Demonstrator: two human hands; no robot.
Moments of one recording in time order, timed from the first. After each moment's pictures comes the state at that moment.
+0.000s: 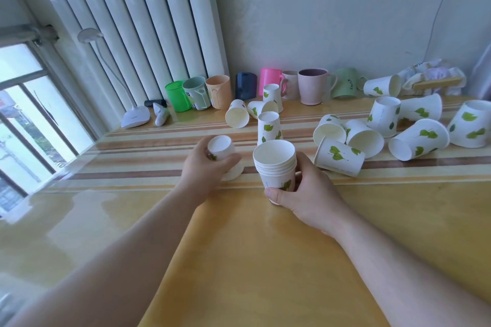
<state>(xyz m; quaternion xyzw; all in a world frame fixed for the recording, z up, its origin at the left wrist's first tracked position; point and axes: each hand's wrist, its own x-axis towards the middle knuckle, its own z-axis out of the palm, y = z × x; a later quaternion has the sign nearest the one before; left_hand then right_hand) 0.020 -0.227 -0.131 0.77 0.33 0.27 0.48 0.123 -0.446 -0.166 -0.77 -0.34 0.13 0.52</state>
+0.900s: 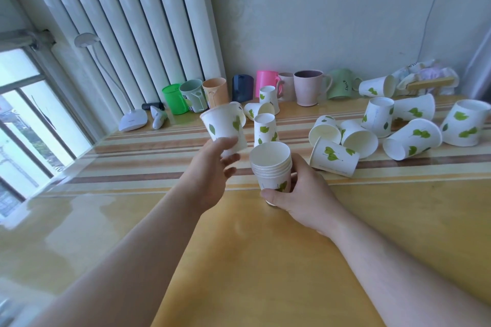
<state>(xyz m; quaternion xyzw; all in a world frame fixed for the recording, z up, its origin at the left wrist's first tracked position) 0.018 -0.270 -0.097 0.59 0.23 0.21 0.75 0.120 -0.449 -0.160 -0.77 -0.35 0.13 0.52</state>
